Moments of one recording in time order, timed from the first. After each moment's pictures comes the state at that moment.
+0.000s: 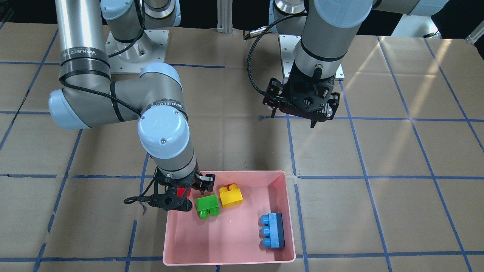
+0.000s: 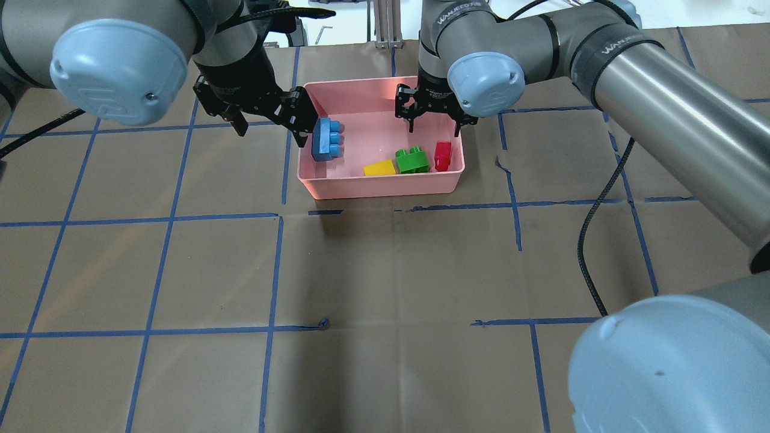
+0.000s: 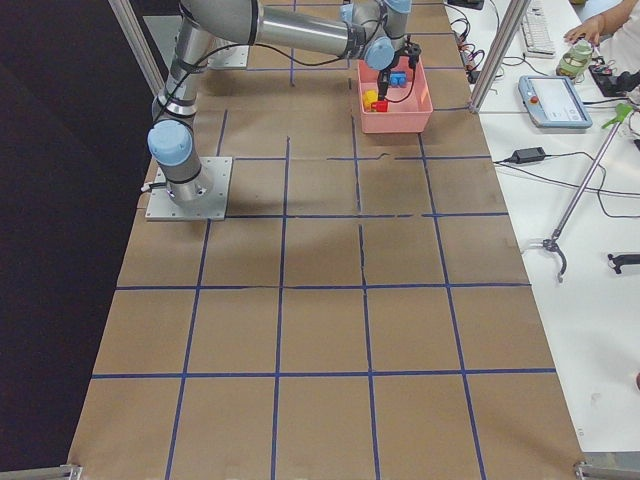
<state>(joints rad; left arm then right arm) -1.71 -1.71 -1.49 -1.50 1.56 0.13 1.80 -1.09 1.36 -1.89 -1.54 0.38</state>
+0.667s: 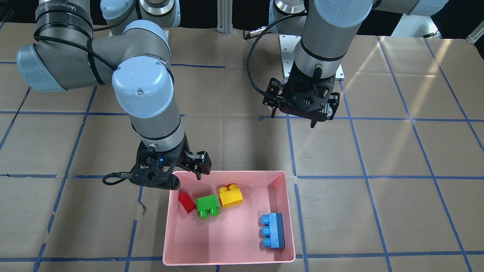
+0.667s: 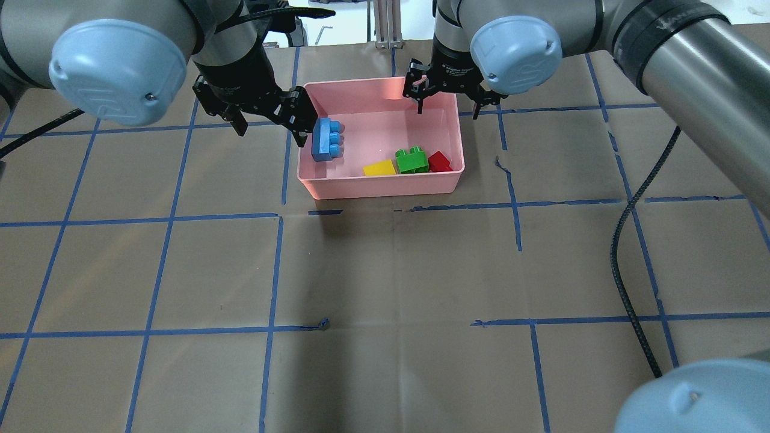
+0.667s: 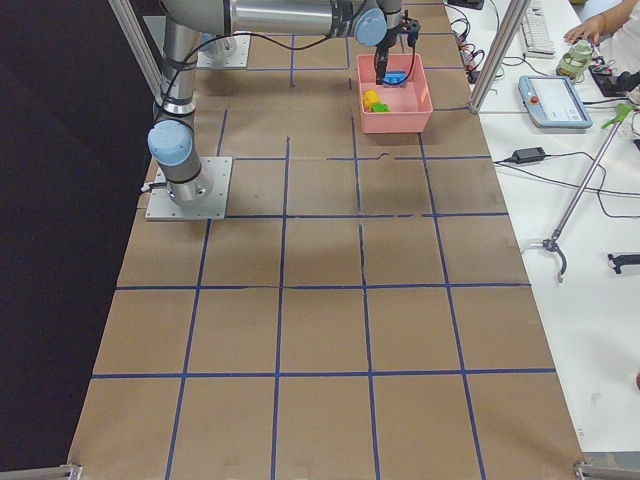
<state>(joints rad) -1.71 -1.71 -1.49 -1.50 1.56 0.13 1.76 -1.22 1.37 -1.74 -1.55 0.28</state>
